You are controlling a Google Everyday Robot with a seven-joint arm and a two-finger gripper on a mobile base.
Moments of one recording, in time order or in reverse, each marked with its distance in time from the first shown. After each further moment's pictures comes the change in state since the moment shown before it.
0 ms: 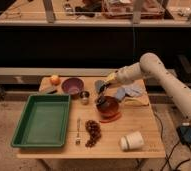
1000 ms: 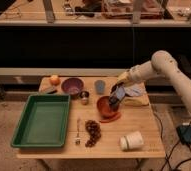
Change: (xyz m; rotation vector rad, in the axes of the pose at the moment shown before) arm 0.033 0.047 -0.041 -0.089 0.054 0.030
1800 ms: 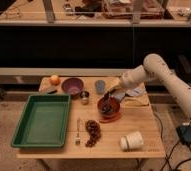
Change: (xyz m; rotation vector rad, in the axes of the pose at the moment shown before) arm -0.071 -0.016 0.022 0.031 -0.179 -0.033
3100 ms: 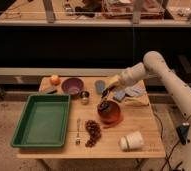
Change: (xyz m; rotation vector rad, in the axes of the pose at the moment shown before) arm 0.015 -0.011 -0.002 0.049 -0.034 0.028
